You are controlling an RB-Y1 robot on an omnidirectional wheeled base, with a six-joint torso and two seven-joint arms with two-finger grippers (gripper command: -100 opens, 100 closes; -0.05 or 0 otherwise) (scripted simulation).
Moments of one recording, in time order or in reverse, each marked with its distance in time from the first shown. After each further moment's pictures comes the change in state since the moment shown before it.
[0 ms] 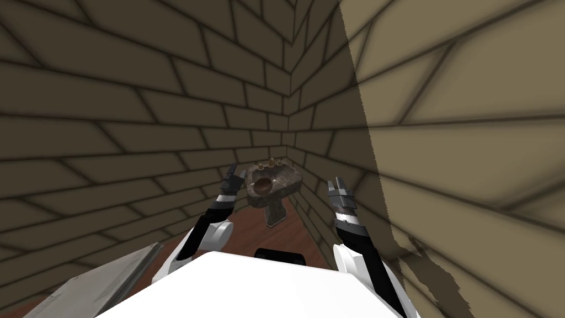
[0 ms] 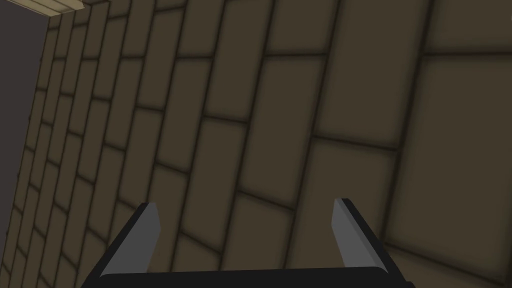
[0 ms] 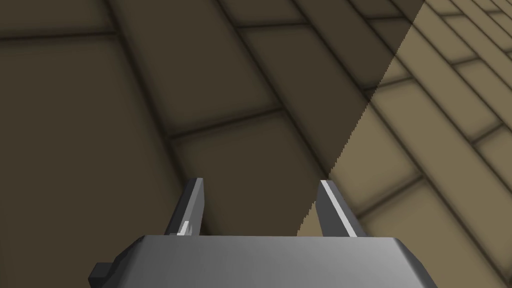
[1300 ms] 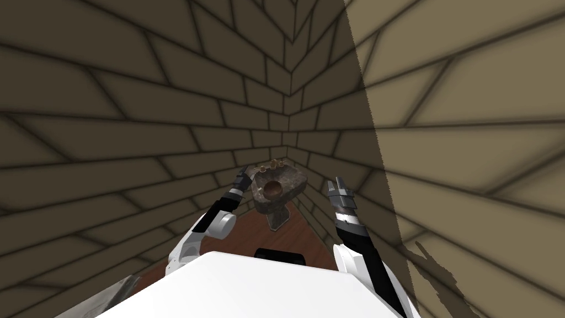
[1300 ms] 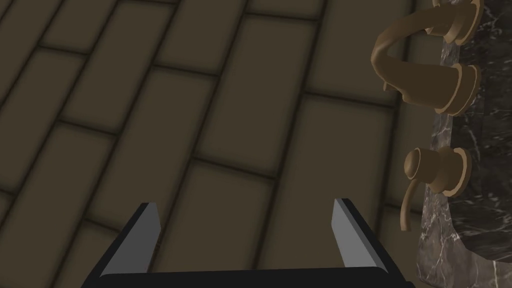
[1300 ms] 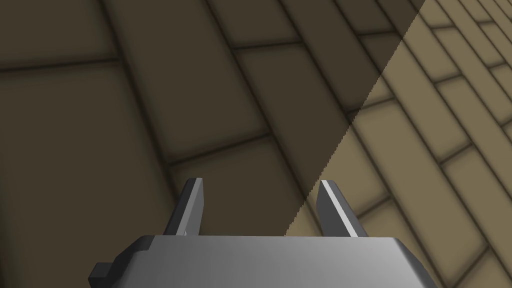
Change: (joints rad) left arm -0.112 0.085 -0.013 0.045 0.088 0.349 0.184; right arm 0.000 0.000 0.000 0.000 0.000 0.000 0.000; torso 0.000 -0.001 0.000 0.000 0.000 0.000
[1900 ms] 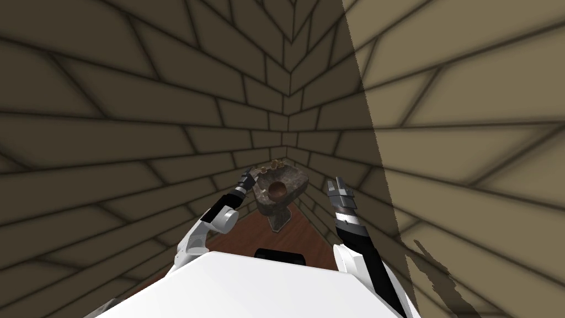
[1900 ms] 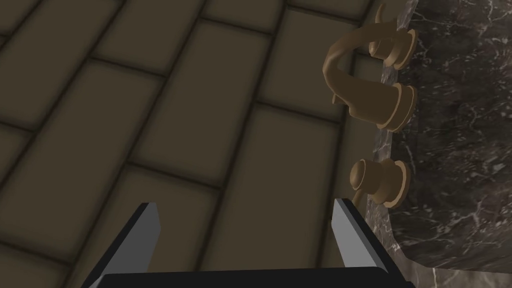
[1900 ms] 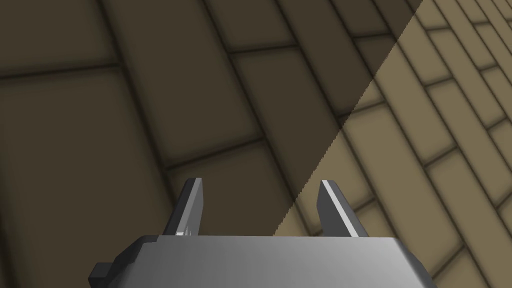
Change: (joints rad) left arm -0.058 0.020 -0.014 0.021 0.040 0.166 0.094; right arm 0.000 0.000 0.000 0.000 0.000 0.000 0.000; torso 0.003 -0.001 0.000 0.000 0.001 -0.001
